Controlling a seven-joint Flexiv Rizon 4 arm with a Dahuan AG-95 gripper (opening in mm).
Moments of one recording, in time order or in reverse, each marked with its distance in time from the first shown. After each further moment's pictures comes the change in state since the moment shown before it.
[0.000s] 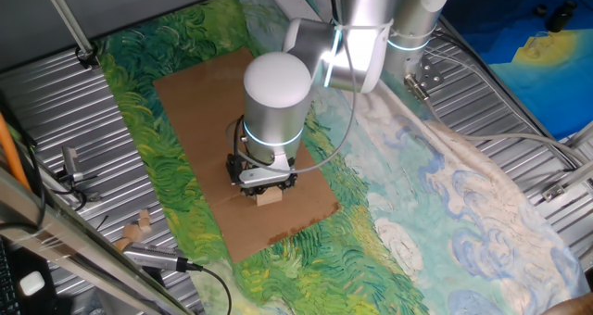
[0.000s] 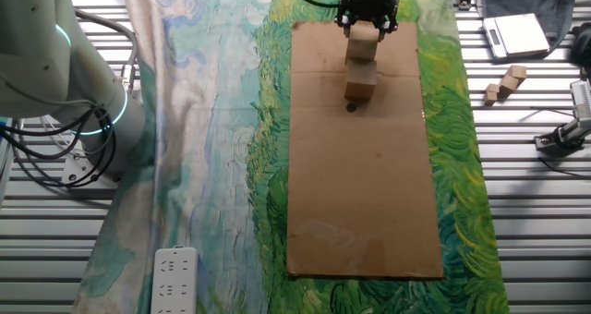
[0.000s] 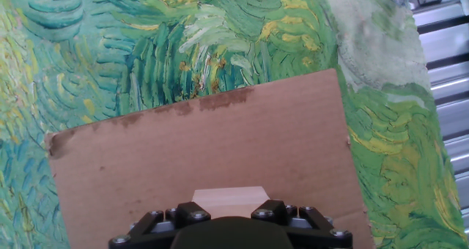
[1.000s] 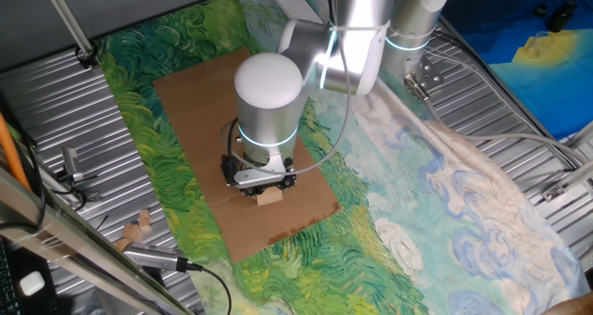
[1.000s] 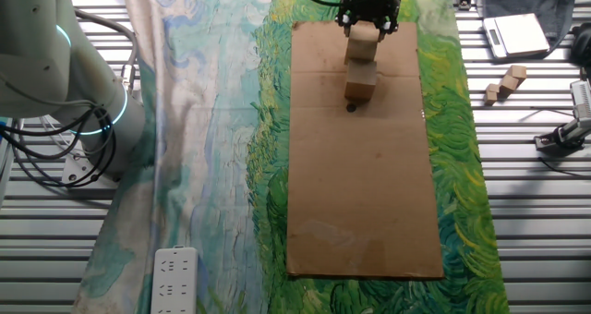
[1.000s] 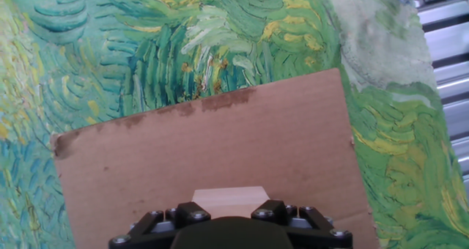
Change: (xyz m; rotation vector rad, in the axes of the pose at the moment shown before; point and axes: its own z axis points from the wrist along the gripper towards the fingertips) arm -0.001 0.000 0.000 -0.025 -0.016 -0.015
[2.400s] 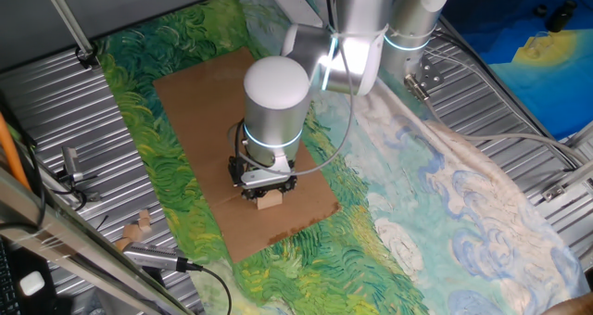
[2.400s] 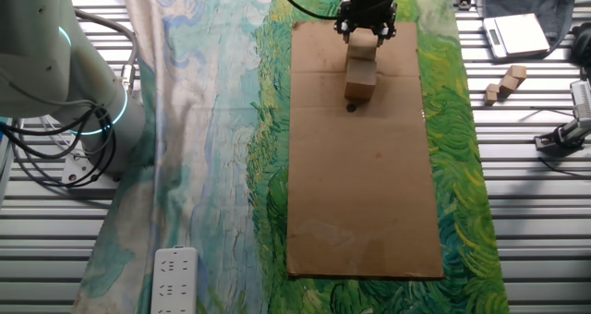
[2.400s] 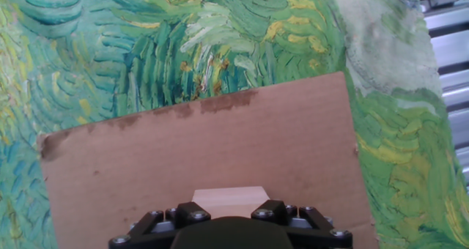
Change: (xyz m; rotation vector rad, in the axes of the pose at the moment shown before) arm -0.001 0.000 0.021 0.037 -0.020 -0.019
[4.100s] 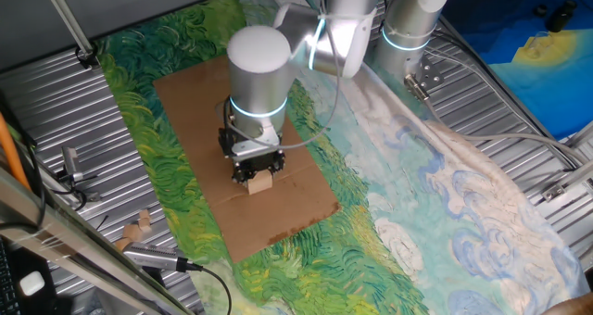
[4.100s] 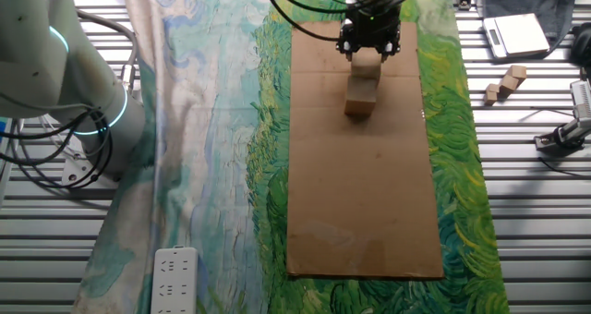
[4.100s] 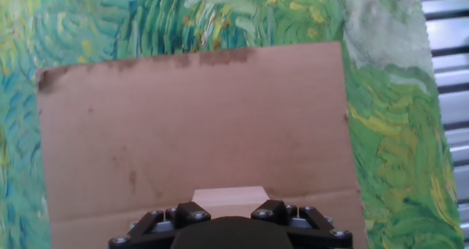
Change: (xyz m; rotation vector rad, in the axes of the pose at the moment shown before) arm 0.053 -0.013 -0.007 0.004 -0.045 -0.092
